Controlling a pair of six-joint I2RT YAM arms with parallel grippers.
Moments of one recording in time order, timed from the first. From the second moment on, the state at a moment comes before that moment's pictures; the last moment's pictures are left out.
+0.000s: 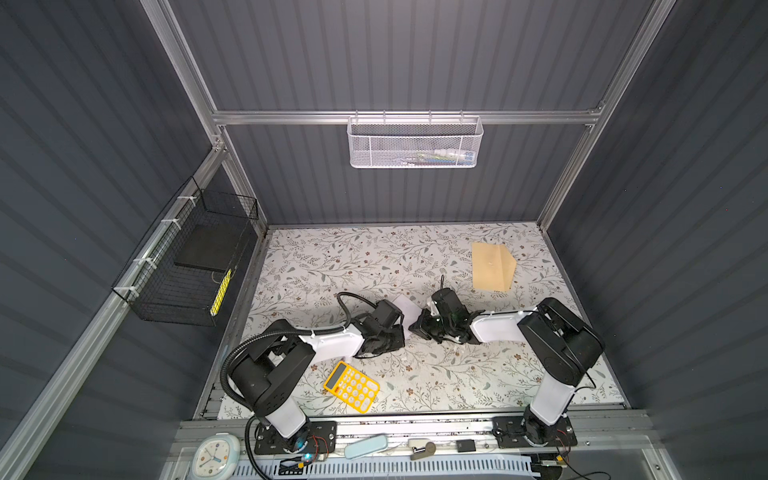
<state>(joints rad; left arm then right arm) -0.82 1.63 0.76 -0.14 0.12 -0.88 0.66 1.79 0.76 0.18 -0.36 1.12</state>
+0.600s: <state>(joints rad) -0.83 1.56 0.70 -0.19 0.13 -0.88 0.67 1.78 0.78 0.13 -0.28 1.12</state>
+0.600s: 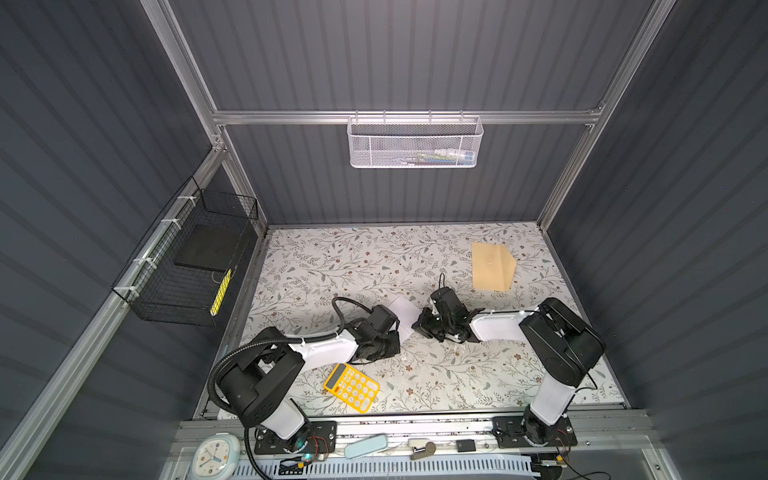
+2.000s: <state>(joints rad) -0.58 1.68 1.10 -0.56 0.16 -0.60 0.62 1.41 0.59 -0.02 -0.22 1.04</state>
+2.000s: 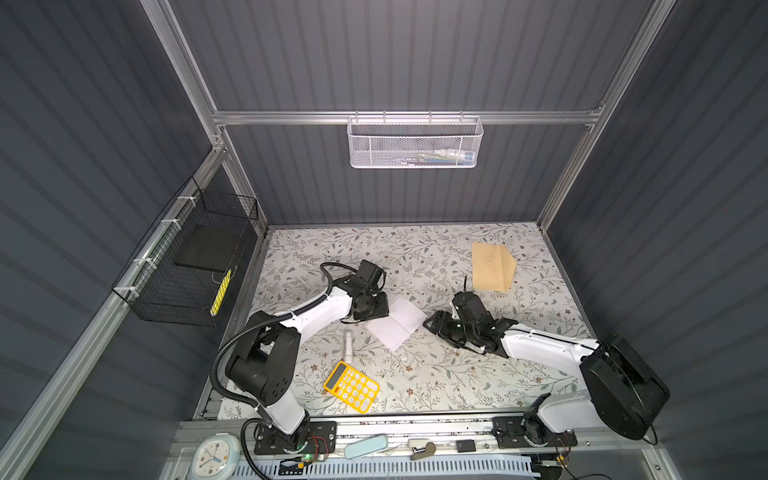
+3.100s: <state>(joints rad) -0.58 1.80 1.07 -0.51 0.08 -0.55 0.52 1.79 0.69 0.43 -0.39 1.13</state>
